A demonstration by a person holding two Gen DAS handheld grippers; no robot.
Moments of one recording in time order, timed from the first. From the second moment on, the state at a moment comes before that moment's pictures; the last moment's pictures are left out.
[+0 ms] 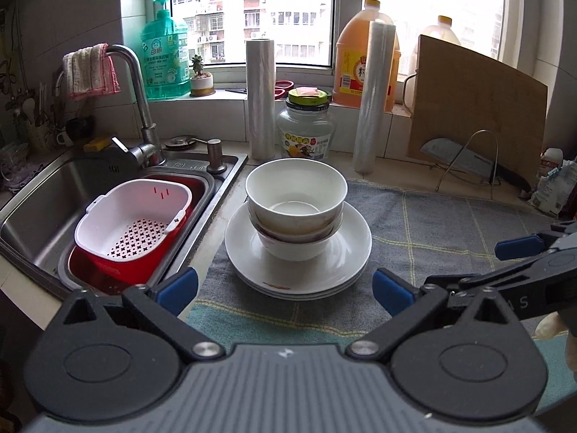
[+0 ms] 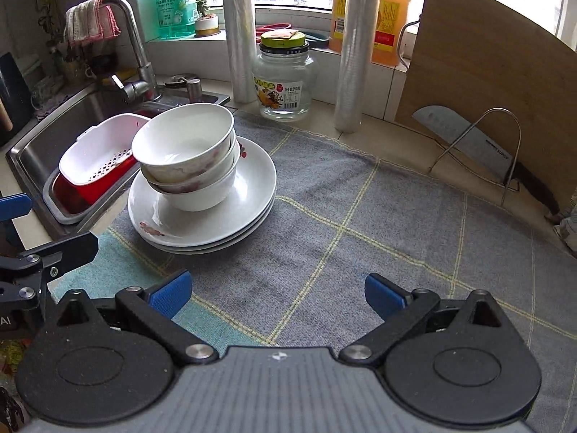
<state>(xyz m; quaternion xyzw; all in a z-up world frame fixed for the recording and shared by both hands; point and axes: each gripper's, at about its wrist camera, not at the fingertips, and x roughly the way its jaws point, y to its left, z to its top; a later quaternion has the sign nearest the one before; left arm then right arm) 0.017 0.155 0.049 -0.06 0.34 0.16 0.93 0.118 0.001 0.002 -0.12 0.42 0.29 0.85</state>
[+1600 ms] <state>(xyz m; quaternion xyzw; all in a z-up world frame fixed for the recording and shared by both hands) 0.003 0.132 0.069 -0.05 0.34 0.21 0.92 0.101 -0.026 0.026 -0.08 0.40 0.29 0.87</state>
